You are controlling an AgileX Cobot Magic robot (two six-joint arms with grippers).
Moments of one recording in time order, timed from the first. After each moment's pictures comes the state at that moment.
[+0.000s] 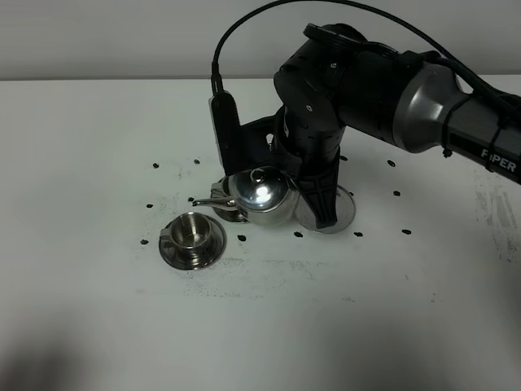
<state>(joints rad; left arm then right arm) -0.02 0.00 -0.46 -0.01 1.05 -0.03 0.76 1.97 -1.64 -0.24 1.06 -0.96</state>
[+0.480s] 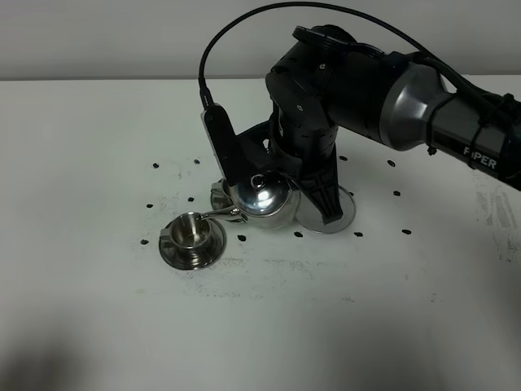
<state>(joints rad) -0.02 0.00 -0.46 -0.01 1.05 -0.03 0.76 2.01 -1.69 -0.25 1.08 -1.10</state>
